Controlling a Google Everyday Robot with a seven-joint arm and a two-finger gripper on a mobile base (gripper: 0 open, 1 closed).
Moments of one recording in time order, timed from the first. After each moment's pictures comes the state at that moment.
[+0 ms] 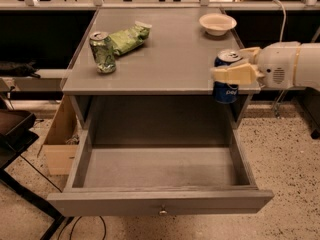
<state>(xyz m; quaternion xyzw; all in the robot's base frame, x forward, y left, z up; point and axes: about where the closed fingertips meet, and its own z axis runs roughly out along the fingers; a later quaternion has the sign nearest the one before) 0.575 -0.160 0.935 -0.39 0.72 0.26 0.52</state>
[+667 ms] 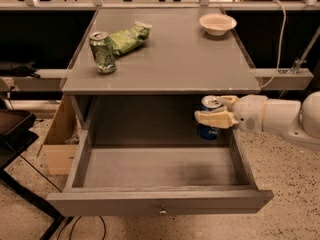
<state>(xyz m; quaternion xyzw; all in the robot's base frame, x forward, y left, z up) 0.560 -0.136 0.807 -0.36 0.73 0.30 0.50</state>
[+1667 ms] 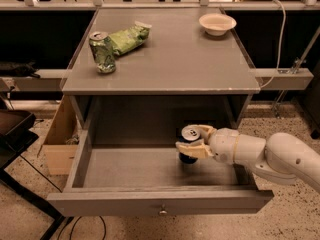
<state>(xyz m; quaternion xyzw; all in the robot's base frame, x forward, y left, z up) 0.540 -0.086 0.707 -0.40 0.68 0.31 0.53</state>
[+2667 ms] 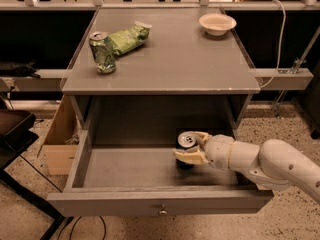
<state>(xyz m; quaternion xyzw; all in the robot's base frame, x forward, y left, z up) 0.533 -0.077 0.683 -0.40 0.68 0.31 0.53</state>
